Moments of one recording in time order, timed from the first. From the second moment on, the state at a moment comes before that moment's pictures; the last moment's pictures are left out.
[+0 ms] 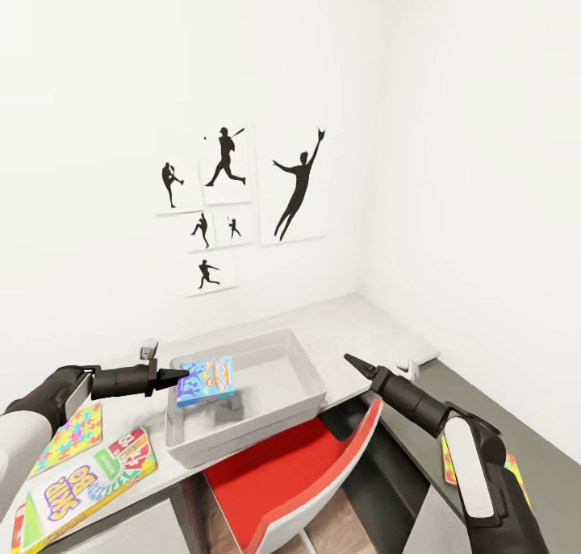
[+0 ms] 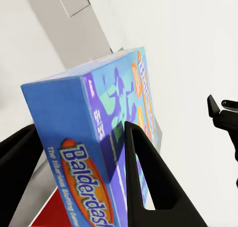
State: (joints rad) left arm -0.94 0.39 -0.02 -0.31 0.20 0.78 -1.32; right arm -0.34 0.07 -0.26 -1.46 -0.54 0.81 0.57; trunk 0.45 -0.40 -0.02
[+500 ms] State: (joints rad) left arm -0.94 0.39 -0.02 -0.31 0.20 0.78 -1.32; right arm -0.34 0.07 -0.26 -1.46 -0.54 0.81 0.57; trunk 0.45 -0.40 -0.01
